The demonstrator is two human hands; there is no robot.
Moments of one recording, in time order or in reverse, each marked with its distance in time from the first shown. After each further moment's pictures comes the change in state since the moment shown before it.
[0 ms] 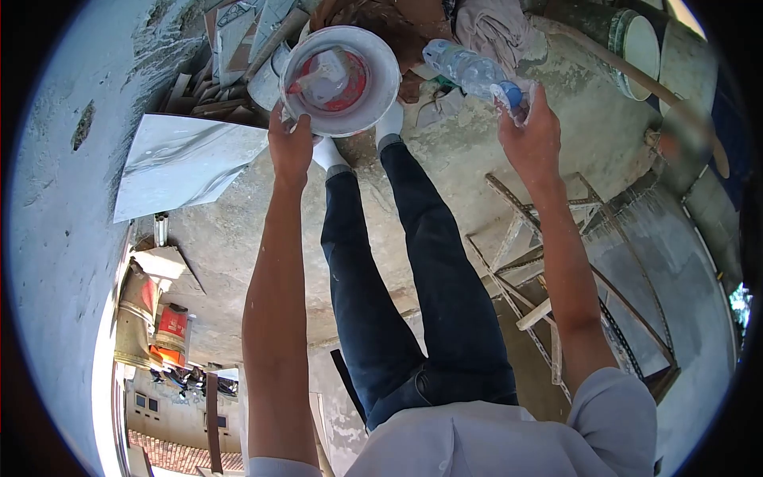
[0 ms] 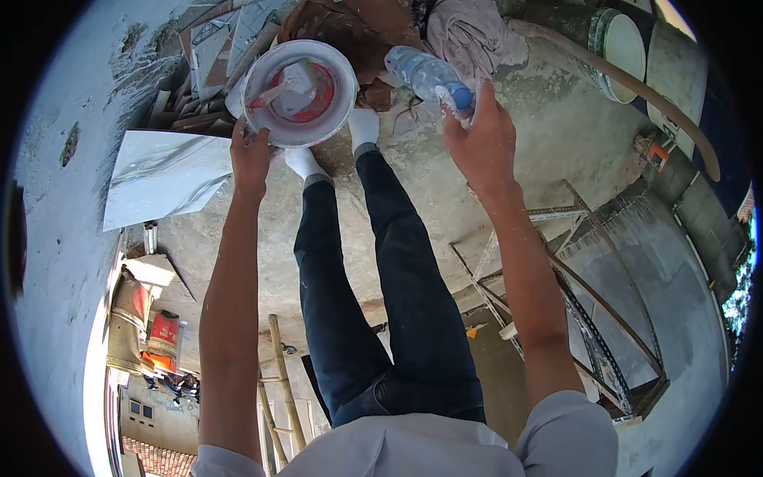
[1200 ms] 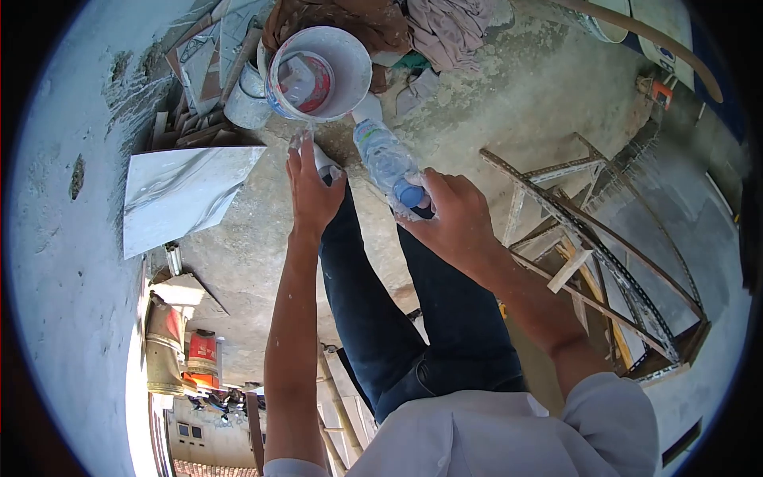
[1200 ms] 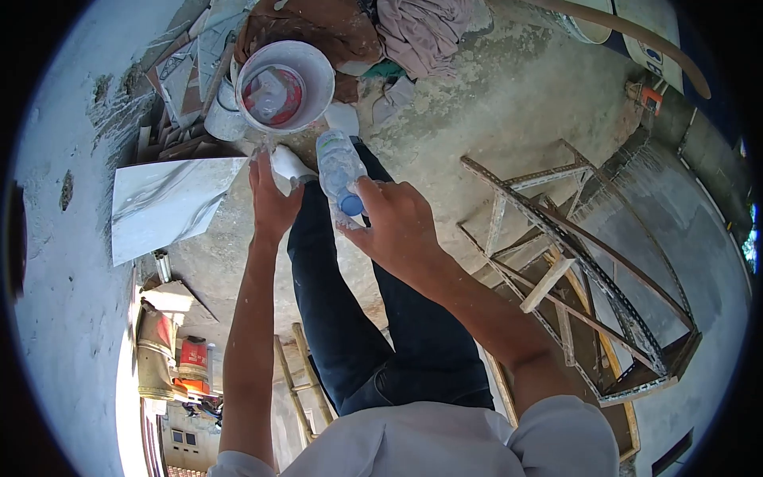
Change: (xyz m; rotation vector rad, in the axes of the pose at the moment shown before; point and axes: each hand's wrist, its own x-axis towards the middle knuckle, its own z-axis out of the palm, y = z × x) left_hand -0.084 -0.031 0.023 0.788 -0.247 0.594; right_hand -0.129 -0.051 -0.014 0.197 -0.254 -0.095
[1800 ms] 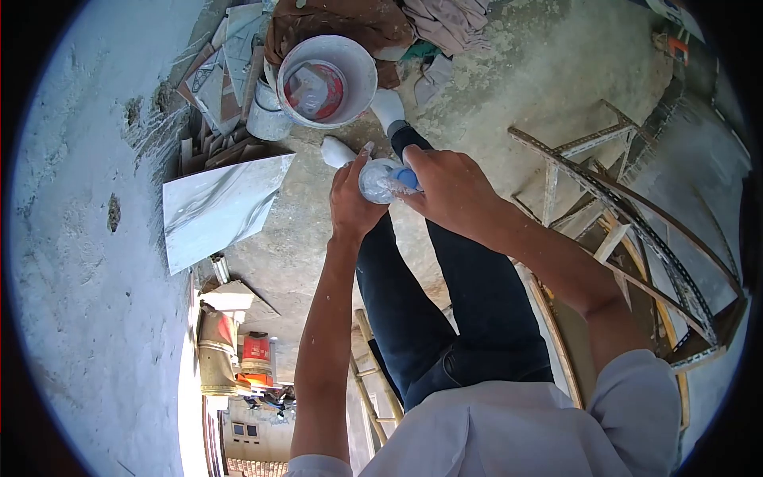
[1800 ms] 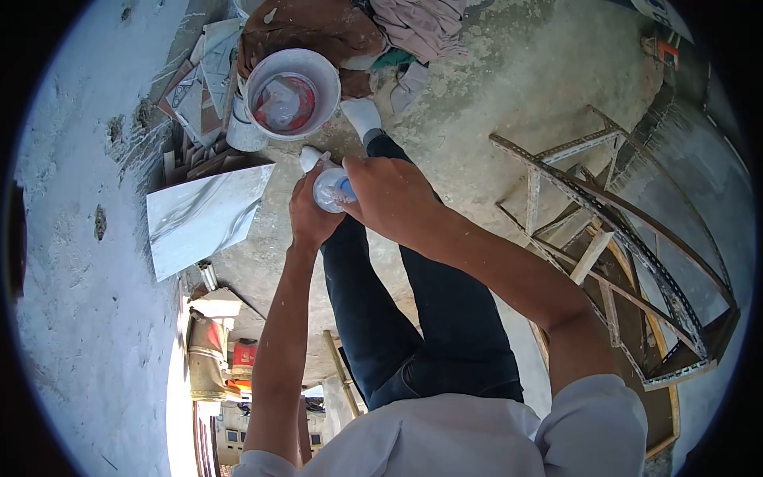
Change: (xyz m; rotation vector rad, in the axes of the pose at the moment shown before) left_hand -0.010 0.029 0.000 -0.011 -0.206 0.082; right_hand 0.035 0.001 -0.006 -0.040 -0.230 0.010
